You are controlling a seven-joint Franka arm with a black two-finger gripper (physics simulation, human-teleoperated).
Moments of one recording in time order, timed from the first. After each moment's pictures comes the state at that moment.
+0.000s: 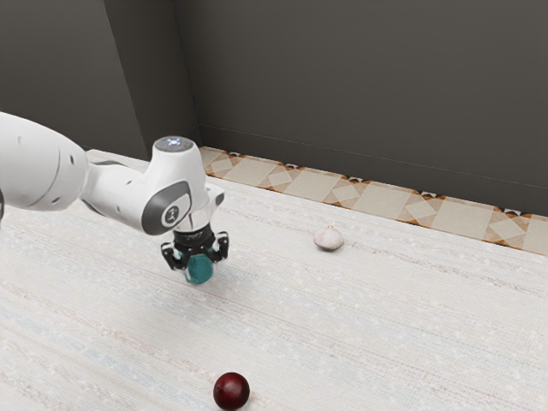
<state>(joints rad) -0.26 0.28 0.24 -2.11 0.03 2.43 -0.79</state>
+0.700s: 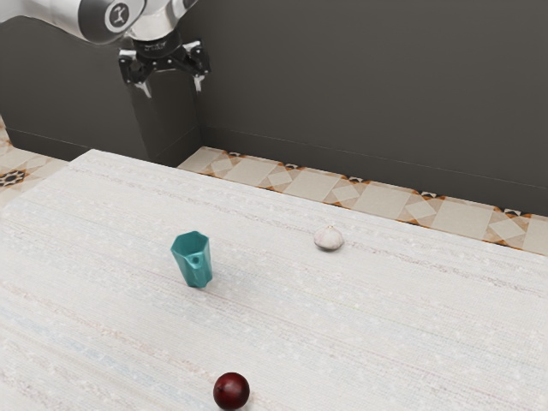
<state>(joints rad) -0.25 0.06 0.20 -1.50 0.25 1.90 -0.68</state>
